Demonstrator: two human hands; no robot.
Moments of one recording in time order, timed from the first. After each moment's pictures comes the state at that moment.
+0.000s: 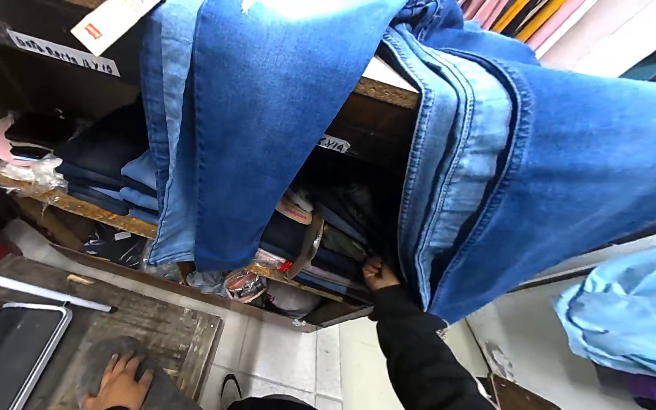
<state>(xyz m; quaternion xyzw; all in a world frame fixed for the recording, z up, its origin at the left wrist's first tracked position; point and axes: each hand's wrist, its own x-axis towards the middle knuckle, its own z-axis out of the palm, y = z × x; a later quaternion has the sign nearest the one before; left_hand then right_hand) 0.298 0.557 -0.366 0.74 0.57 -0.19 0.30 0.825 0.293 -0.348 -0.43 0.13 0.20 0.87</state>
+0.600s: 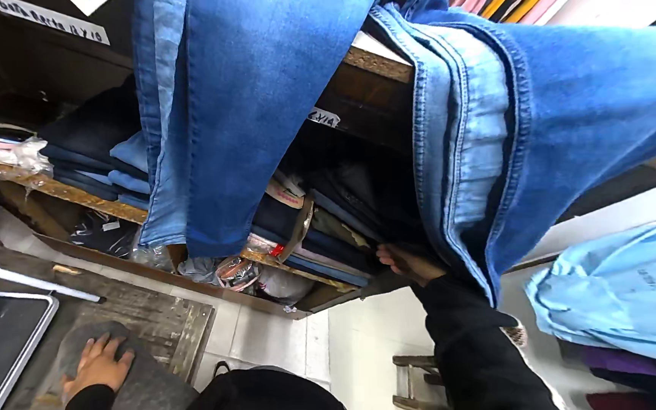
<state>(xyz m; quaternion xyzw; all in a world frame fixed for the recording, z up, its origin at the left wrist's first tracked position) 0.289 0.564 -0.374 0.73 0.59 -0.16 0.30 0.844 0.197 -0.262 -0.86 -0.09 0.26 0.42</state>
